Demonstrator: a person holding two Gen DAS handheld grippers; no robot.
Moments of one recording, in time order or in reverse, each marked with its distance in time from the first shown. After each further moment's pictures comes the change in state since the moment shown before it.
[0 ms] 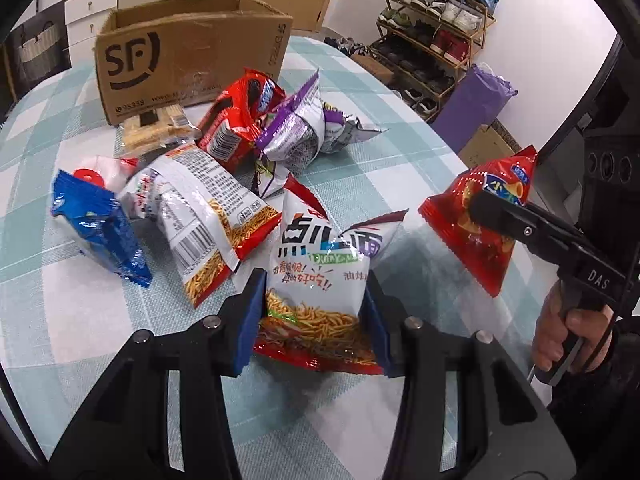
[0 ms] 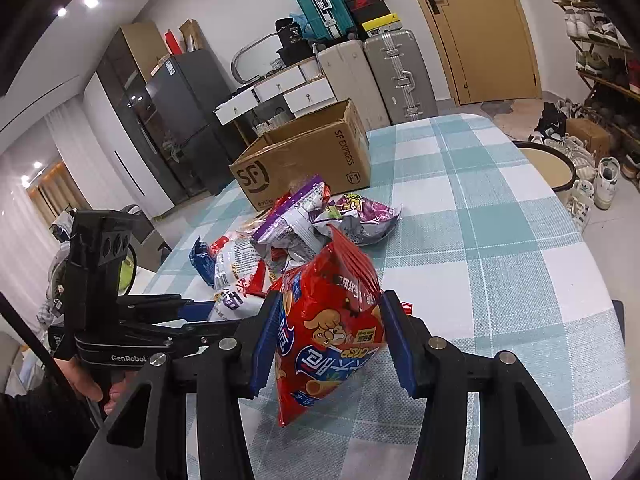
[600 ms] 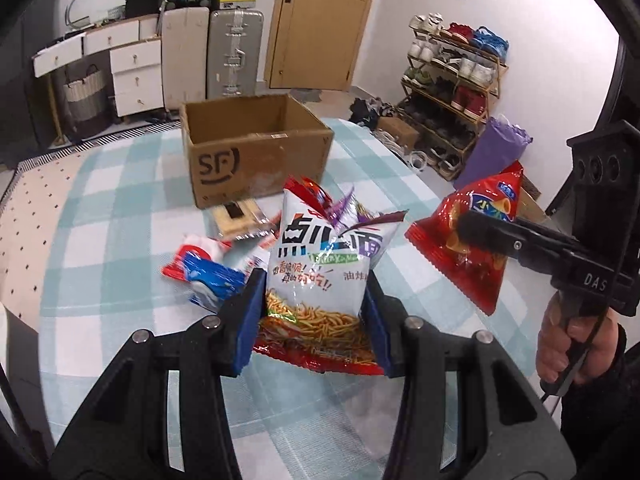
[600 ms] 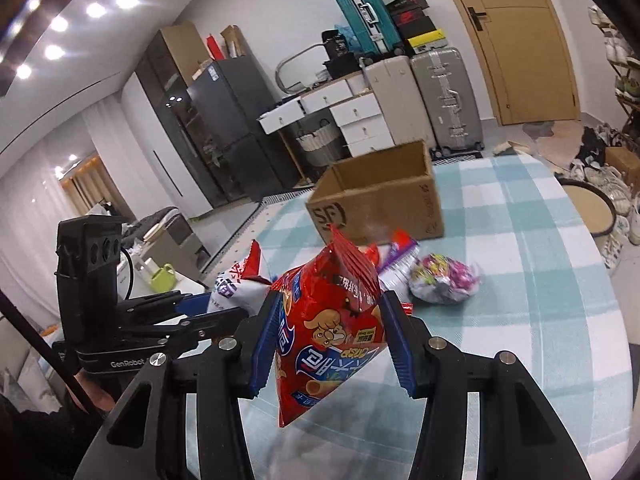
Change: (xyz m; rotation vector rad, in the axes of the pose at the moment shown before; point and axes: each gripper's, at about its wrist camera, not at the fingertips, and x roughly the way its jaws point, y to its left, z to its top) left arm -0.127 0.005 0.020 -0.008 -0.214 0.133; right arm -0.017 0.074 0.061 -0.075 -0.037 0.152
